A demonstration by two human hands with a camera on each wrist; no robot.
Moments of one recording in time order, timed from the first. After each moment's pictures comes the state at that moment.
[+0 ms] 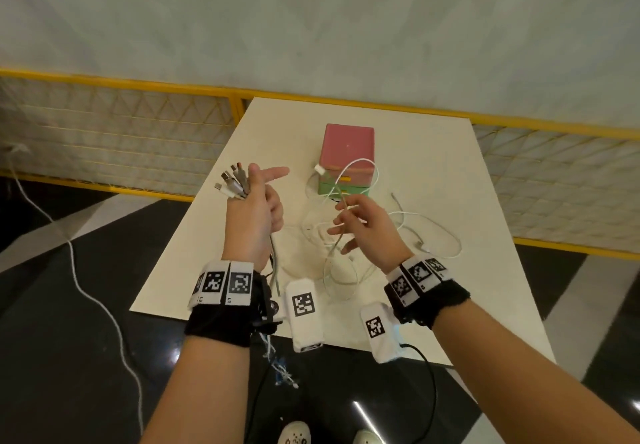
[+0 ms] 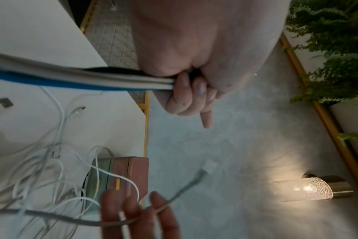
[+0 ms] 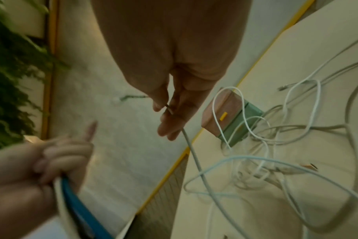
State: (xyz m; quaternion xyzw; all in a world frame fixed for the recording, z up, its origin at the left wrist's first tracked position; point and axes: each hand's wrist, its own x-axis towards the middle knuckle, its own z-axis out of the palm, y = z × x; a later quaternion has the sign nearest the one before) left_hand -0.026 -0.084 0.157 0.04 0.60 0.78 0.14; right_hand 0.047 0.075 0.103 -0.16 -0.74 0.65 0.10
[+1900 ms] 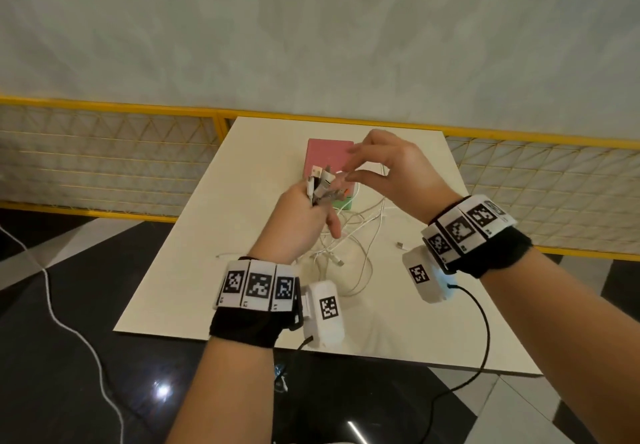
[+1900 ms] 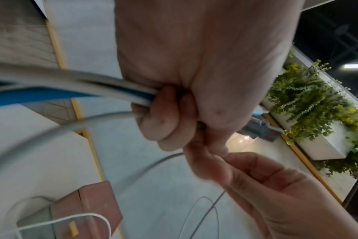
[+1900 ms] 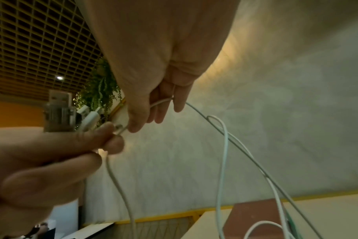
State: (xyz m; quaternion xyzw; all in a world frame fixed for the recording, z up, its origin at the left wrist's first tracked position) left_hand 0.021 -0.055 0.204 0.28 0.80 0.51 0.17; right_hand 0.062 0.127 0.212 0.09 -0.93 0.25 0.27
